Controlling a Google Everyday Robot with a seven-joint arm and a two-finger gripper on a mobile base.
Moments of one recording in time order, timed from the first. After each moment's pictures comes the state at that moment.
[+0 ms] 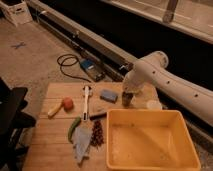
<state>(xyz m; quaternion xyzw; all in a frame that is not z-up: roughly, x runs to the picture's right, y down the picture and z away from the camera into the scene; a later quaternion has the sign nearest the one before) 0.122 -0.003 0.753 -0.12 -0.15 -0.28 0.94</state>
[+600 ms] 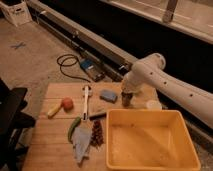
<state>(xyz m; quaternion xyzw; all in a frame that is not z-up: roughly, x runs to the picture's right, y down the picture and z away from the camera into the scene) 0.114 0.000 0.770 -0.11 -0.16 -0.28 0.94</state>
